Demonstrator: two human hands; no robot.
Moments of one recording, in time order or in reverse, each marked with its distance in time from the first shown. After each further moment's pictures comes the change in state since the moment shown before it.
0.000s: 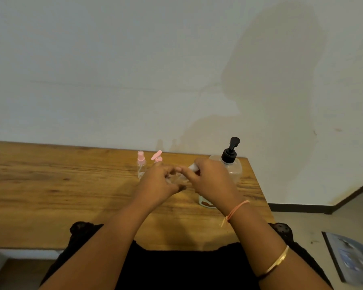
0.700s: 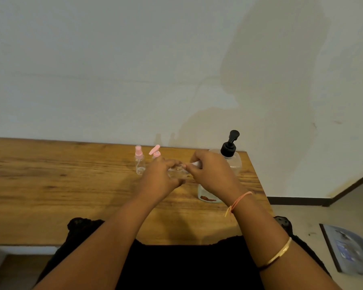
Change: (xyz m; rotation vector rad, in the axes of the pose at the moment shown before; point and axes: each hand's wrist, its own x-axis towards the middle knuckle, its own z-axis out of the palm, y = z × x) left_hand 0.010 -0.008 0.014 0.117 0.076 0.084; right_hand 0.007 0.012 0.003 0.059 -0.044 0.036
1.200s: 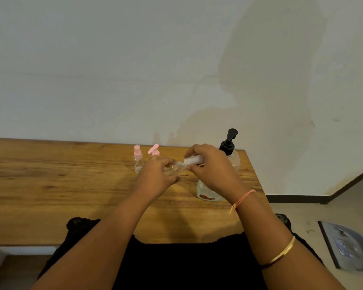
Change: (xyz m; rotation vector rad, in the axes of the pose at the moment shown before) left_hand 0.003 -0.002 -0.004 -0.024 -0.020 -0.053; right_hand -0.004 -0.002 -0.010 0.104 0.023 -0.084
